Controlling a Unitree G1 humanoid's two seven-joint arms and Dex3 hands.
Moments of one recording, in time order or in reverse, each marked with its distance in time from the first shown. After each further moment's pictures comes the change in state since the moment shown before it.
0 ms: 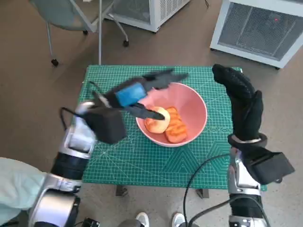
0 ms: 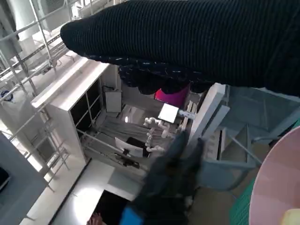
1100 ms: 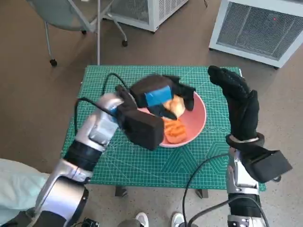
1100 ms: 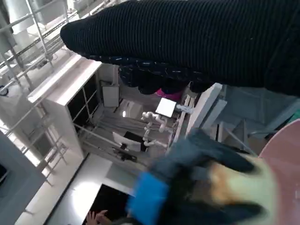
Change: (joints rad) left arm -0.179 -0.063 -0.296 0.240 0.370 0.074 0.115; right arm -0.003 0.006 0.000 0.023 0.001 0.003 0.021
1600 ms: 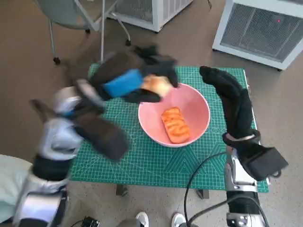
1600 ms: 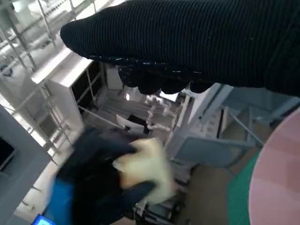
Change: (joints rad) left arm 0.037 0.107 0.115 -0.388 -0.073 0.083 0.000; right arm -0.021 -0.001 0.011 0.006 0.015 0.006 0.056
